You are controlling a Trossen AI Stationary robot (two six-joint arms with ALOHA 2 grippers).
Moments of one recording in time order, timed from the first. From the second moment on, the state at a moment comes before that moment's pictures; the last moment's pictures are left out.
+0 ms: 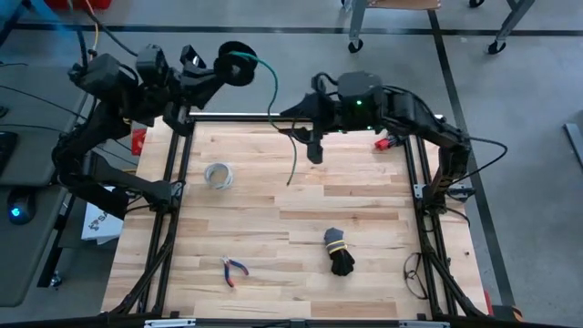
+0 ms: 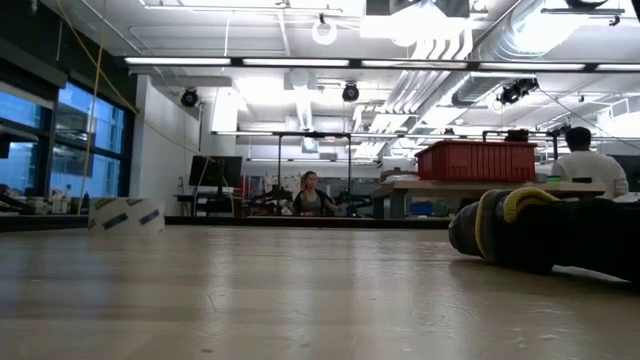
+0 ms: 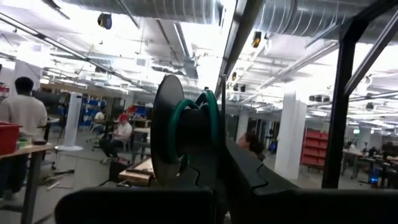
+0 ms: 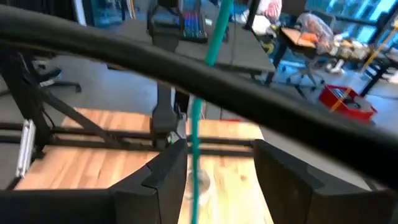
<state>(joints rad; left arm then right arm) 0.15 1.21 1.78 -0.16 0.03 -0.16 -0.09 1.80 2.34 -0.81 0.01 -0.18</state>
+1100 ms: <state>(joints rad) 0.15 1.21 1.77 -0.11 0.04 -0.18 -0.12 1.81 2.34 -0.55 -0.20 -0.02</state>
